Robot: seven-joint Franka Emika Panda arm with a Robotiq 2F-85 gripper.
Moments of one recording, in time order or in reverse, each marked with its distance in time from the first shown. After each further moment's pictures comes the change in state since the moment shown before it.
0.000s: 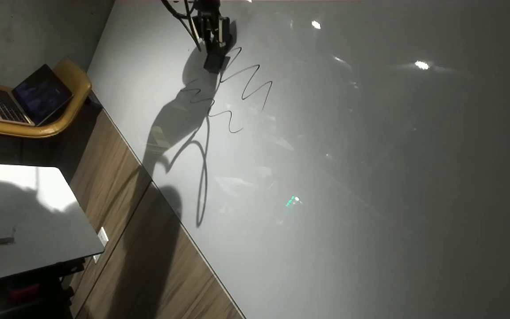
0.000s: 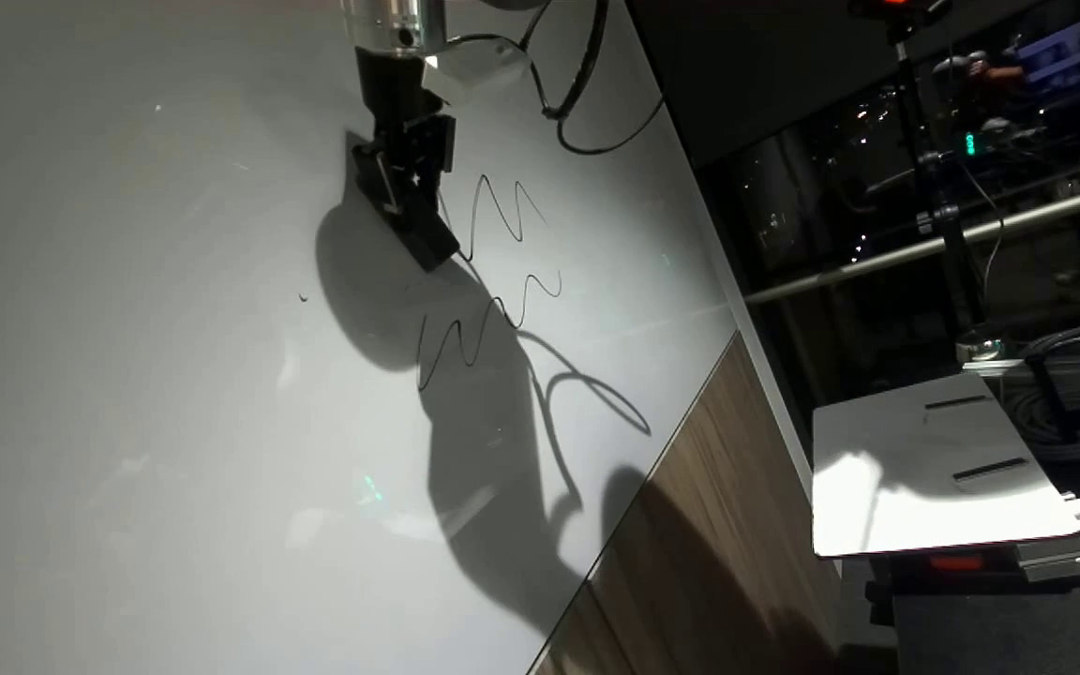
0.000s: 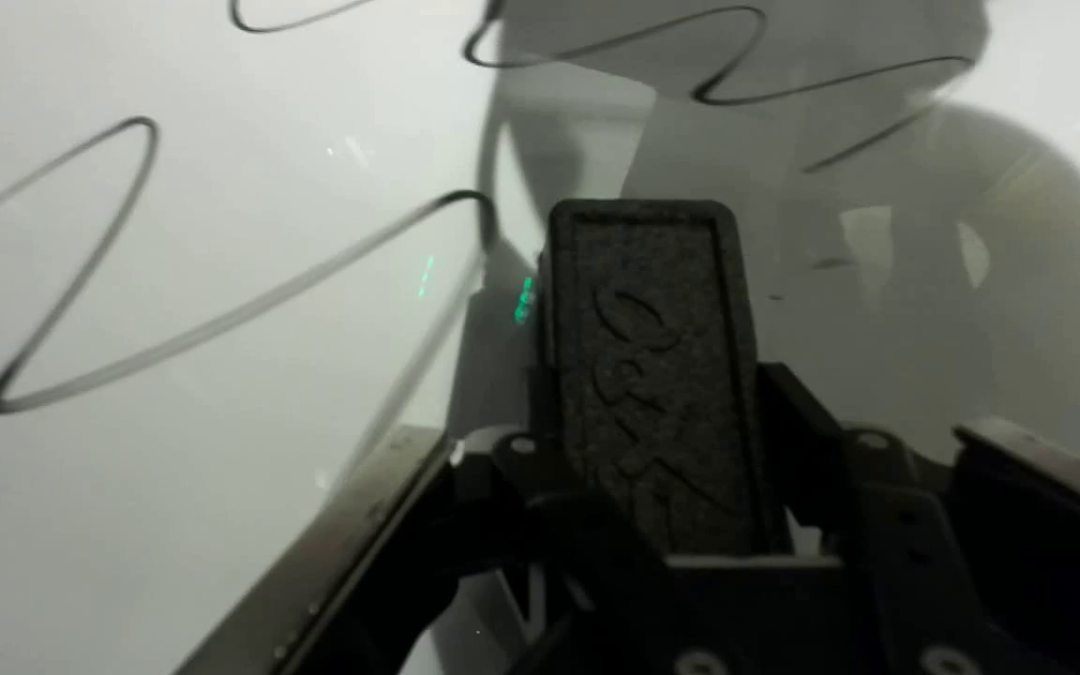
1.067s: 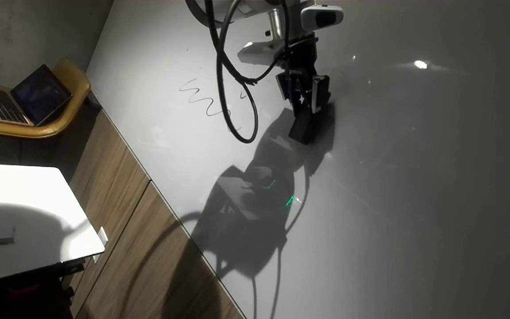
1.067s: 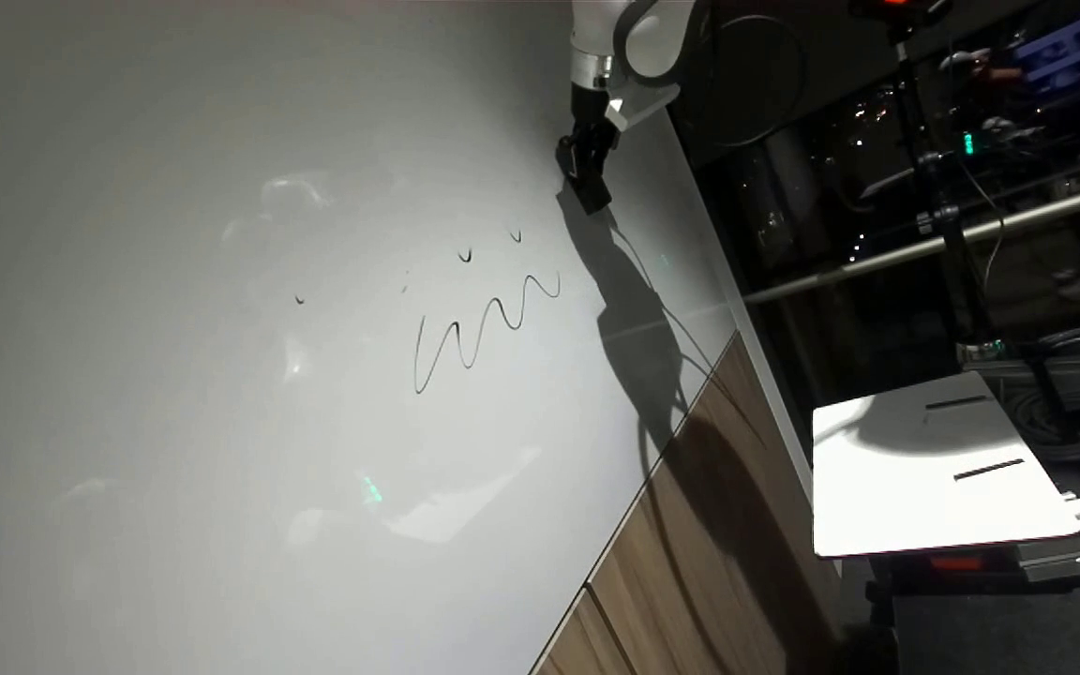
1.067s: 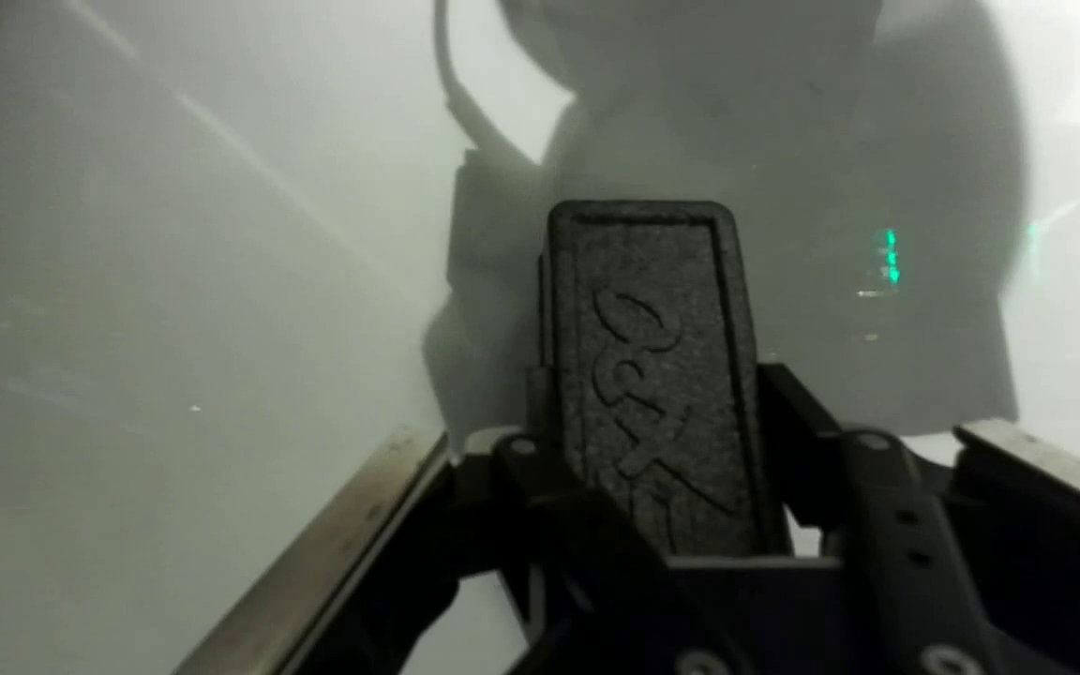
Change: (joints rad) arm -0.383 -0.095 -0.290 -0.260 0.098 0.427 -0.188
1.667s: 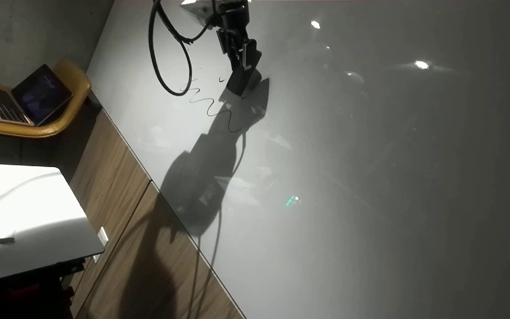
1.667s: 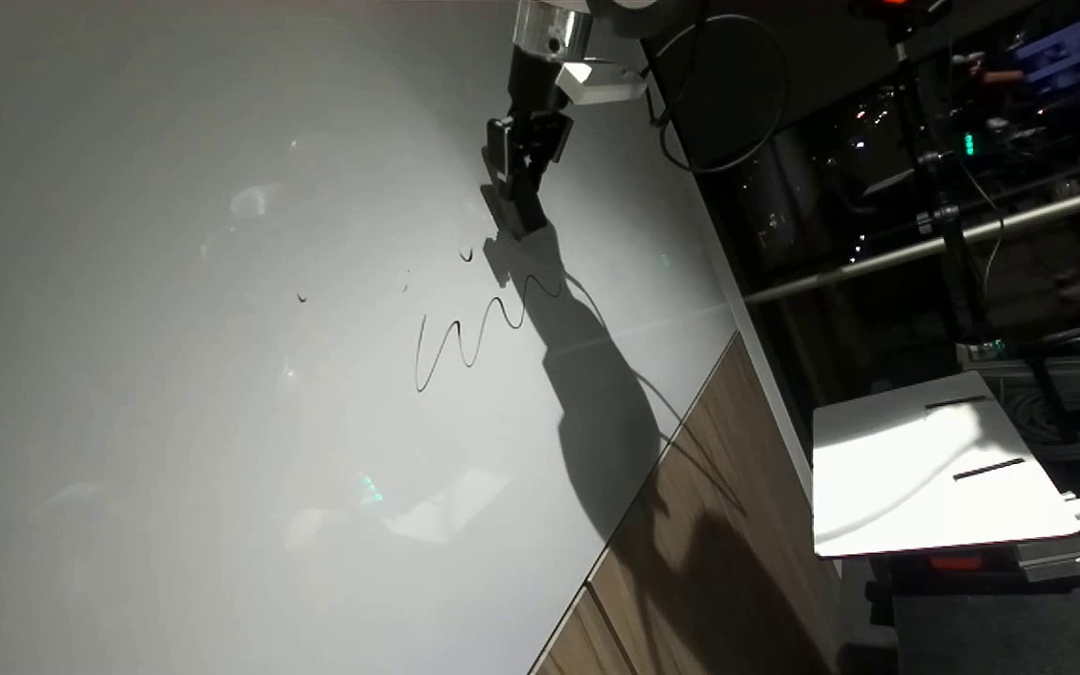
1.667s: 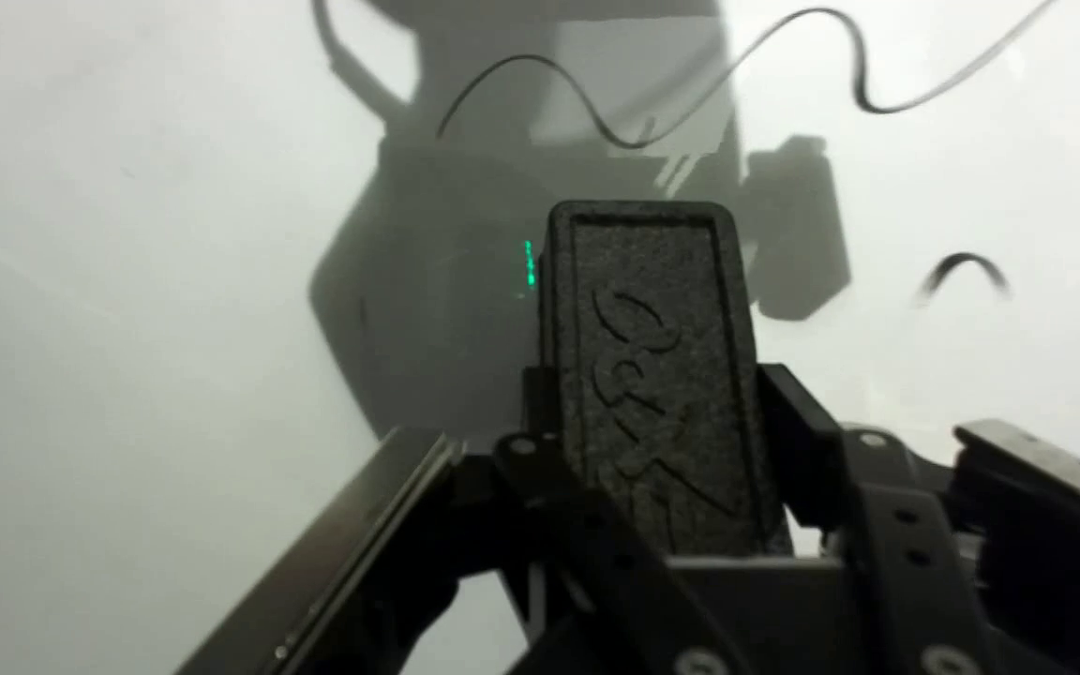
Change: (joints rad) arm 0.189 -0.153 0.153 -0.141 0.202 -0.007 0.012
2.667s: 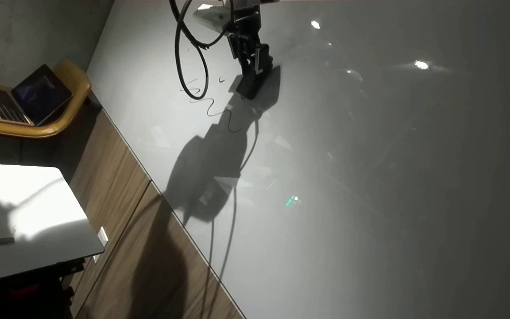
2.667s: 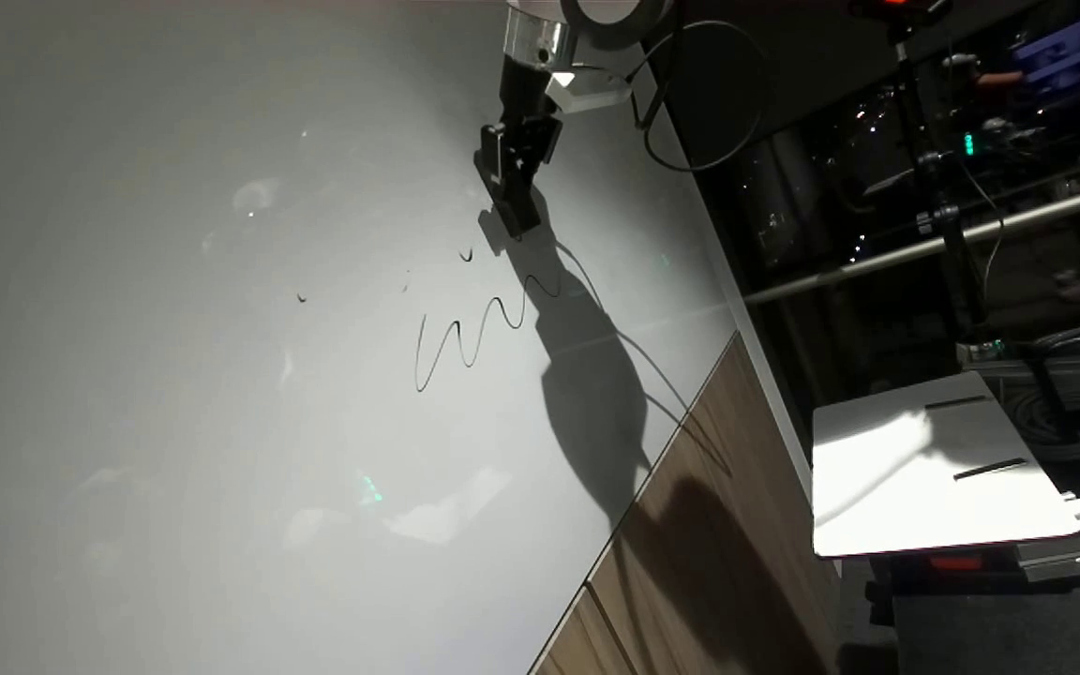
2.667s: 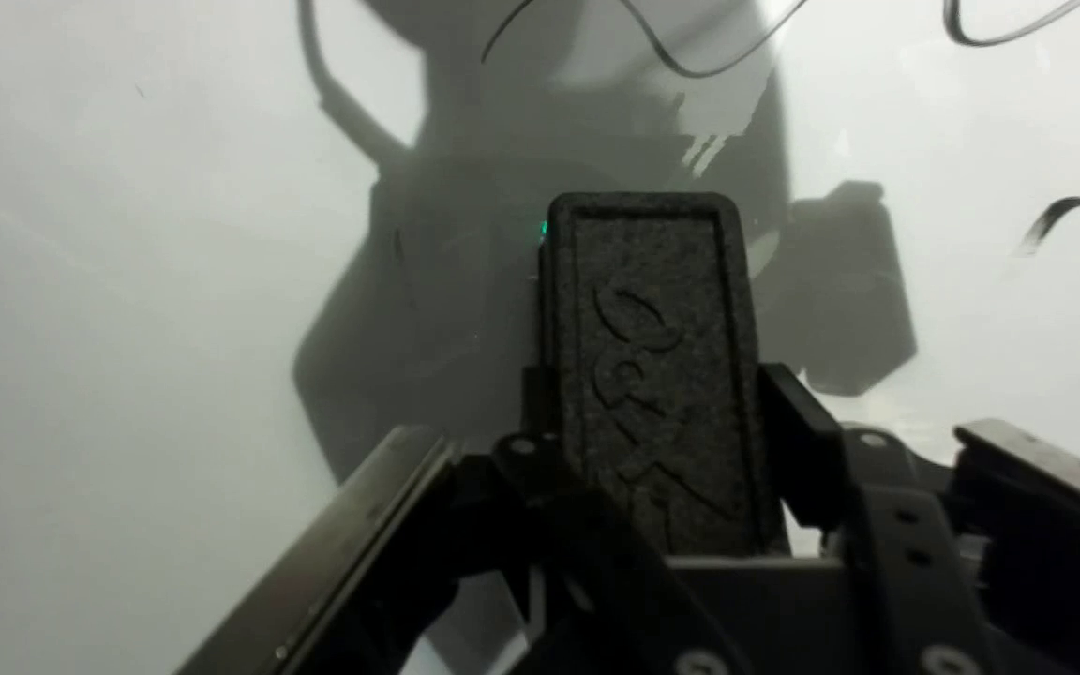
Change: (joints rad) arm -0.088 0.071 0.051 0.081 0.036 0.002 -0.085
